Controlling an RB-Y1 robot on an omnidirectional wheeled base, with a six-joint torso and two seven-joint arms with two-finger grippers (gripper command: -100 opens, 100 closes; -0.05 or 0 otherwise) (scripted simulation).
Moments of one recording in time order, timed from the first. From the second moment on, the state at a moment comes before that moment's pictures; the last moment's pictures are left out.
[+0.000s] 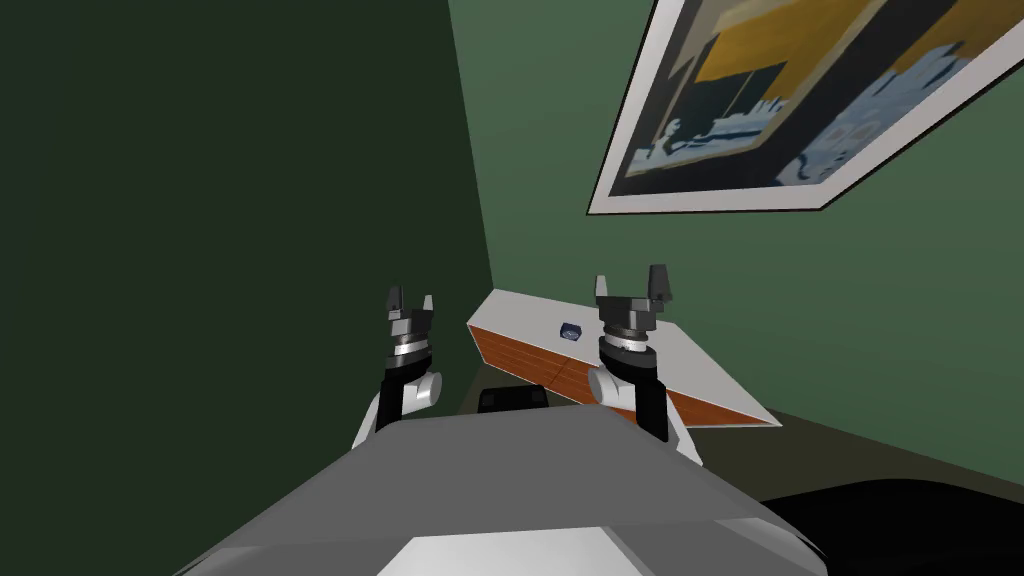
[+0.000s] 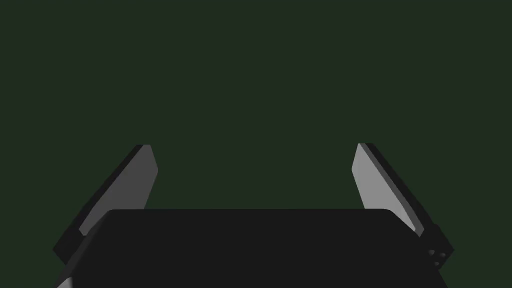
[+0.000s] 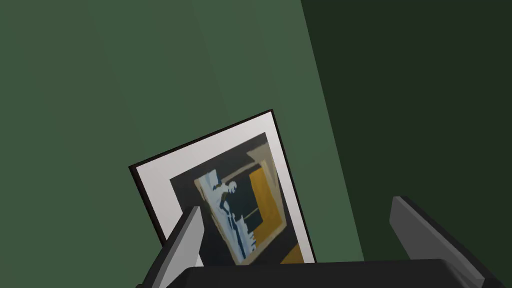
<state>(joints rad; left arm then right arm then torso) 0.46 -0.04 0.02 -2.22 -0.08 -0.47 0.12 0.54 -0.01 -0.05 -2.39 0.03 -0.59 -0.15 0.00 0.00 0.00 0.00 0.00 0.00</state>
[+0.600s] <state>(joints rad) 0.46 -0.04 0.02 -2.22 -0.08 -0.47 0.12 0.58 -0.17 -0.04 -2.29 0.02 -0.64 -0.08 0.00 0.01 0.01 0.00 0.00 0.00</state>
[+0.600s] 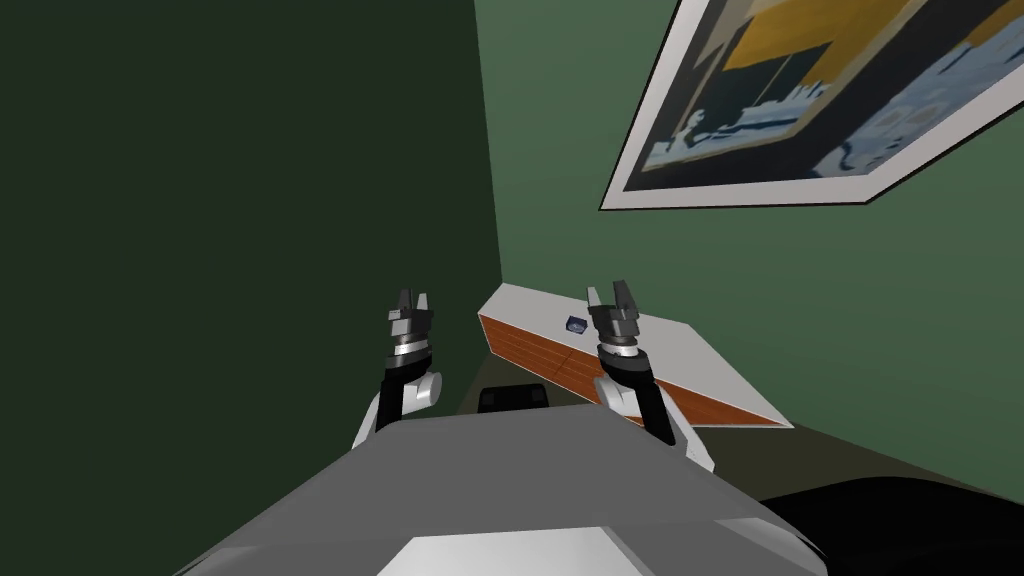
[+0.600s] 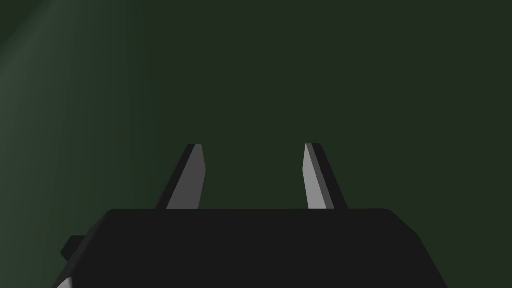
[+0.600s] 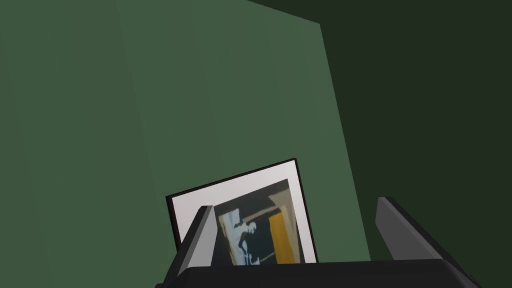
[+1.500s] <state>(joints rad) 0.46 -0.04 0.02 -2.22 -0.08 -0.47 0.12 0.64 -0.40 -0.03 -2.14 0.05 -0.71 0.02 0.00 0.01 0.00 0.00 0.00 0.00</state>
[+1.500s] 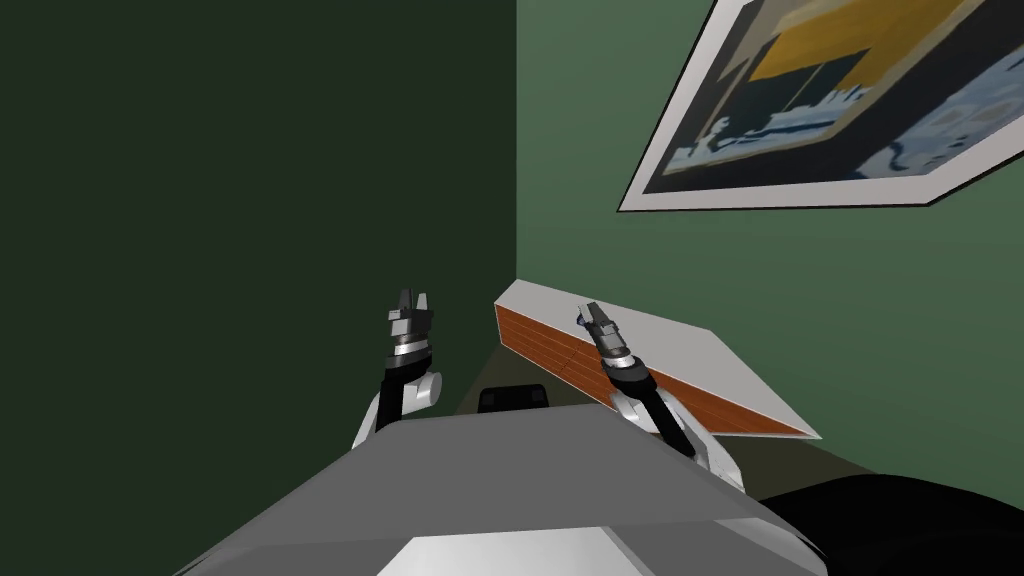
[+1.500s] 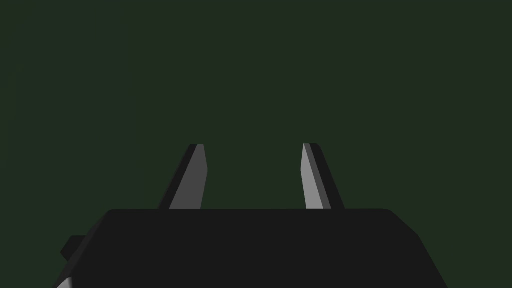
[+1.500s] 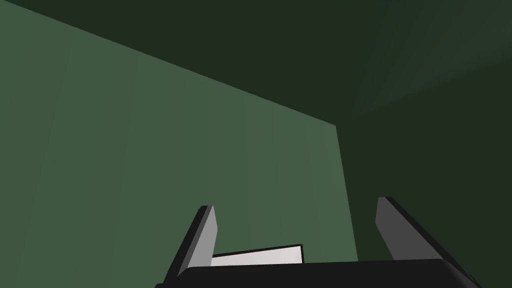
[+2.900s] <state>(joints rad) 0.46 -0.04 0.02 -2.22 -0.08 -0.47 0.12 0.67 -0.76 0.01 -1.82 0.17 -0.78 0.15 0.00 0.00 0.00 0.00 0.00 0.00</state>
